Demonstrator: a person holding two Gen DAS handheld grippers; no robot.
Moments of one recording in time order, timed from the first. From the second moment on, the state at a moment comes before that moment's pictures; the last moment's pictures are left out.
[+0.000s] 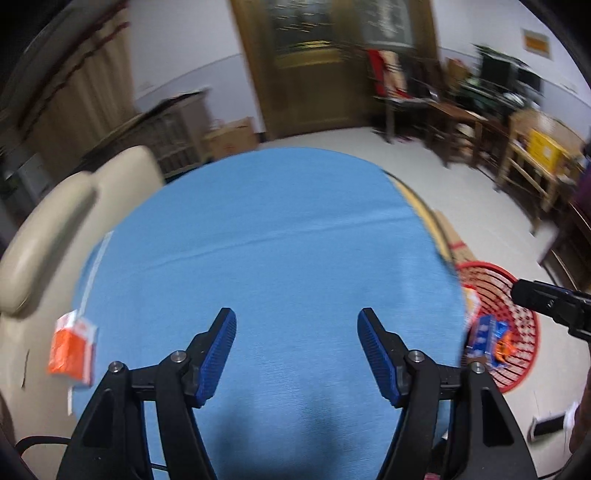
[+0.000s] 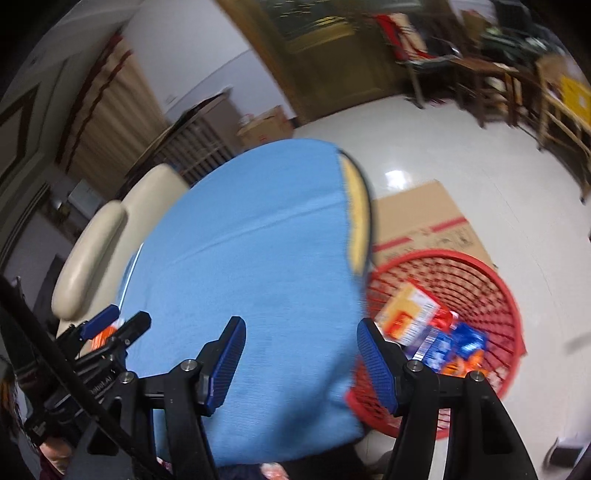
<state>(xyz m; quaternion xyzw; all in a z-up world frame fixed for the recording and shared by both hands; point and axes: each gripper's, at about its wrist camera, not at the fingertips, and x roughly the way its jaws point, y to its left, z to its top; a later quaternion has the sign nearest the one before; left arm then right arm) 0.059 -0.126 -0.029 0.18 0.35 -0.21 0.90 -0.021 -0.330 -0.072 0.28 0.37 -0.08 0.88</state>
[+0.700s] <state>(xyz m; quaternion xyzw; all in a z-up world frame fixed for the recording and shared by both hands) 0.015 0.020 0.040 0.14 0.26 -0.04 0.95 -0.012 -0.157 -0.007 0.09 0.33 -0.03 0.94</state>
